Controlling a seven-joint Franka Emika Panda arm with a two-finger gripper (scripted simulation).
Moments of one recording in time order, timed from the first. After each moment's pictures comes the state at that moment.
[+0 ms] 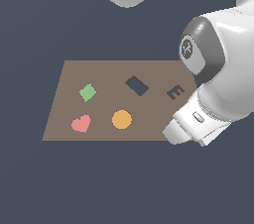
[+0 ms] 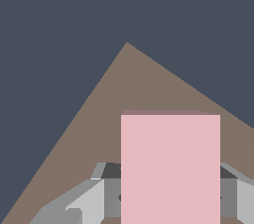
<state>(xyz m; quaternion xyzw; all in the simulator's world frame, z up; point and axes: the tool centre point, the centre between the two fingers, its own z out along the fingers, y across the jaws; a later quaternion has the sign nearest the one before) 0.095 0.180 0.030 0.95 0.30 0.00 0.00</state>
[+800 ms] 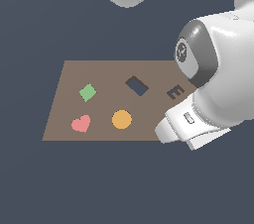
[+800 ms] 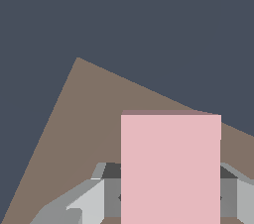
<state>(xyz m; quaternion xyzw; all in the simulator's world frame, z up) 0.106 0.167 0.030 0.98 0.21 0.00 0.00</state>
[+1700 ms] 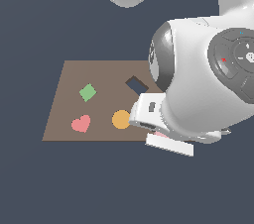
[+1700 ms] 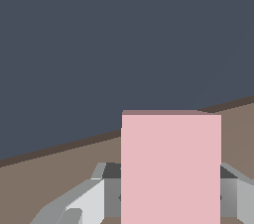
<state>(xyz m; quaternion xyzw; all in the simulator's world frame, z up) 0.123 0.104 0.033 0.99 -0.12 0.00 0.00</state>
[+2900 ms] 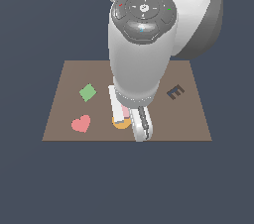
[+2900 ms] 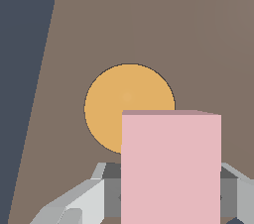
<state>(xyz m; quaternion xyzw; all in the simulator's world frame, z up) 0.060 0.018 0.037 0.78 -0.63 0.00 0.00</state>
